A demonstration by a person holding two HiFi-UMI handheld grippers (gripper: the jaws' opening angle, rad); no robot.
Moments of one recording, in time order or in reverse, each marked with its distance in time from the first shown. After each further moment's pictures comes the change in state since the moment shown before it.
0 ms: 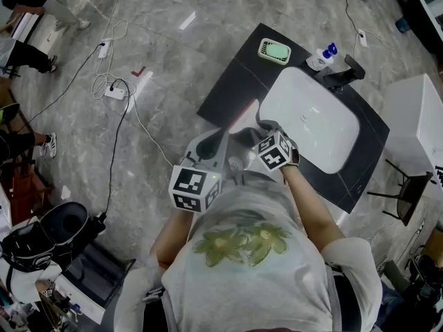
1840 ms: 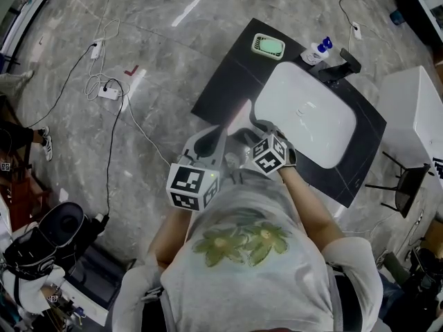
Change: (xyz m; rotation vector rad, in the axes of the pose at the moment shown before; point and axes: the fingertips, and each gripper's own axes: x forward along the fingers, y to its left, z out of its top) left arm 0.007 -0.002 0.003 -0.006 0.012 -0.032; right arm -0.006 0.017 -0.004 -0.045 0.022 0.018
